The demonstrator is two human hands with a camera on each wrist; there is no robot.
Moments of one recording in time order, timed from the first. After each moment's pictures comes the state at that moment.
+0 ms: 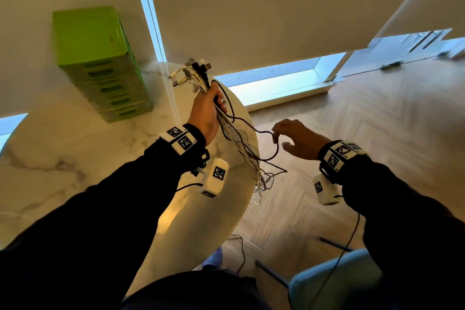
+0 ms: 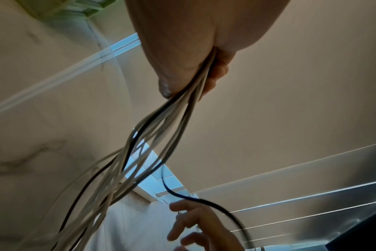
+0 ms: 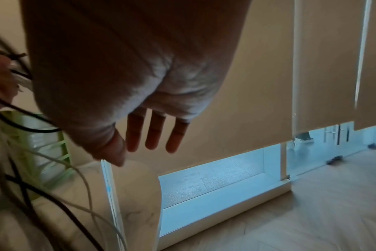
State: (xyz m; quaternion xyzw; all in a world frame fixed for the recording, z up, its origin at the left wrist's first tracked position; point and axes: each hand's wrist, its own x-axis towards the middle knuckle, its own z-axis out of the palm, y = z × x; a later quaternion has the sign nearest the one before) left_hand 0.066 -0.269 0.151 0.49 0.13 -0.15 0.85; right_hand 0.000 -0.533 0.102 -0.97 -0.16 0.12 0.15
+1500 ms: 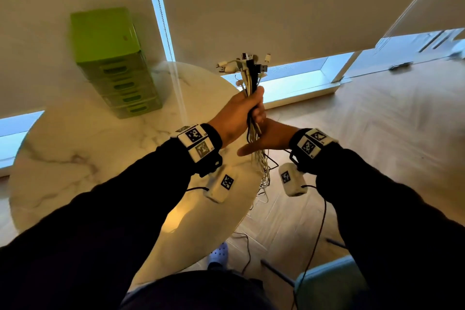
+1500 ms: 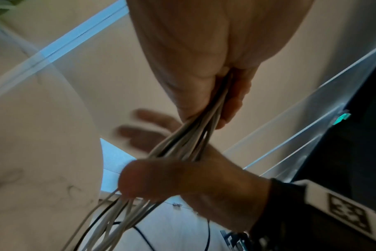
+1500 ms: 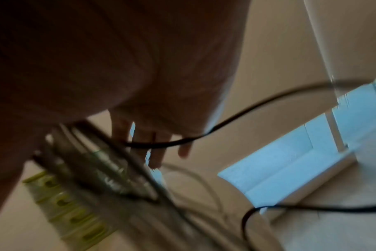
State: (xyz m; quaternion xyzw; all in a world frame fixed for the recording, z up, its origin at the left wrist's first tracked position) left_hand 0.021 -0.284 0.182 0.56 -0.10 -0.27 0.77; right_hand 0.007 -0.424 0.151 -0.89 -0.07 0.28 0.36
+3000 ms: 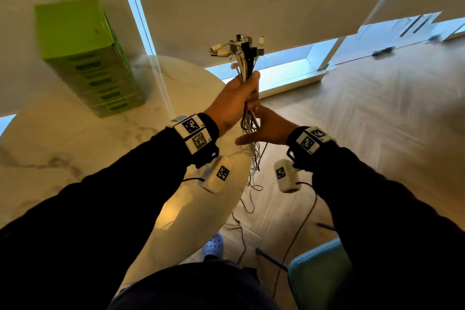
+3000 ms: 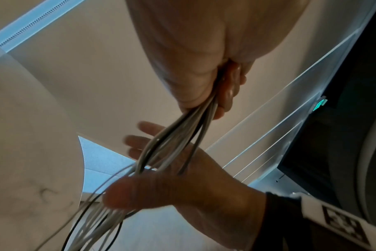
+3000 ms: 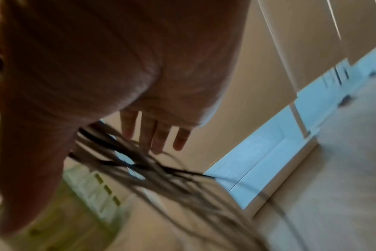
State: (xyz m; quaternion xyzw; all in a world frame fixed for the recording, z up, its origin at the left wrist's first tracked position) left_hand 0.018 -0.308 0.189 0.60 -0.14 -0.25 0.75; right_hand -0.015 -0.454 0.142 -0.89 -0.04 0.17 0.43
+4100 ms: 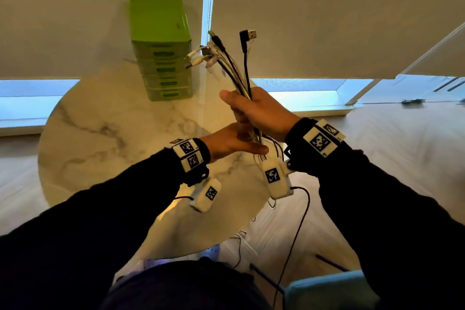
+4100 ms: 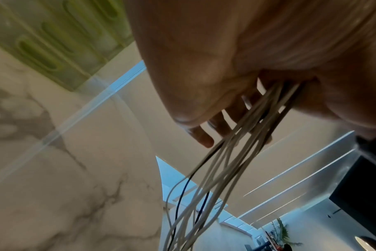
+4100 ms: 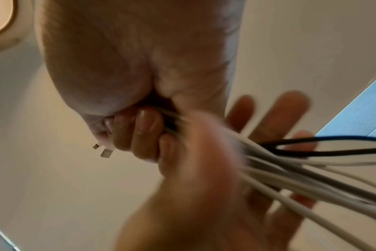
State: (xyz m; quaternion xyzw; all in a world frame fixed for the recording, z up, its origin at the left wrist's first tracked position) left_hand -0.011 -0.170 0.144 0.63 -0.21 -0.32 0.67; right_hand -0.008 -0.281 0.242 -0.83 -0.08 0.18 0.51
